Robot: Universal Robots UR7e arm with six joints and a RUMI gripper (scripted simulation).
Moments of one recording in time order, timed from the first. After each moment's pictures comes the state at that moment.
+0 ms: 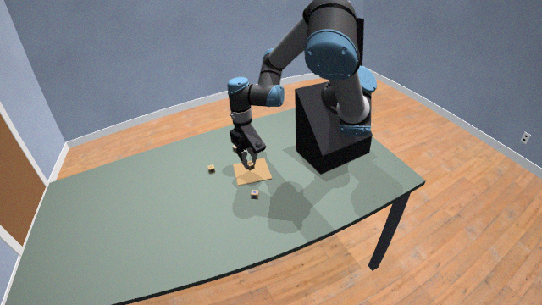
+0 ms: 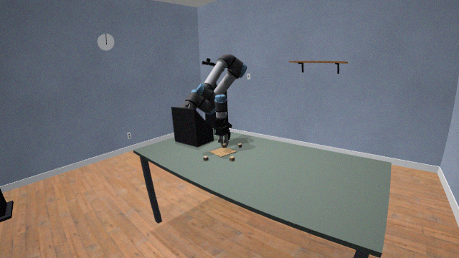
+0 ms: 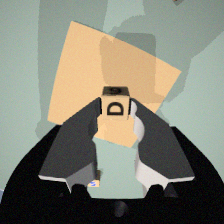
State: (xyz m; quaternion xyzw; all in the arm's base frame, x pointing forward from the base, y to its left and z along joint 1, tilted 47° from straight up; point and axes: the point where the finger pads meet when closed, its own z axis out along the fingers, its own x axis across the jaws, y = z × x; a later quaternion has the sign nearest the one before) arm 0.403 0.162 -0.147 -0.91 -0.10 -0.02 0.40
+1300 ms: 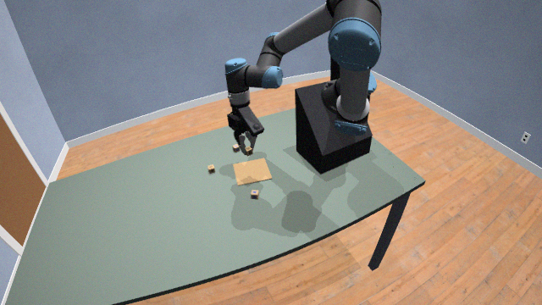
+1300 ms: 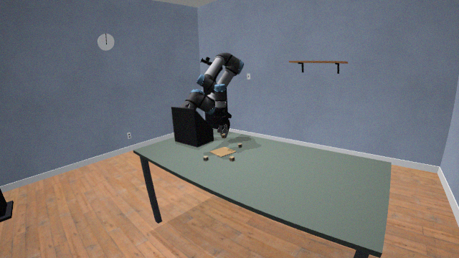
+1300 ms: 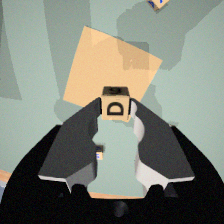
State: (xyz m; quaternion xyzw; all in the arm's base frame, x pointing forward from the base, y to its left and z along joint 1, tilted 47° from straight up) arm 0.406 0.109 -0.097 -0.91 -0.10 -0.02 0.40
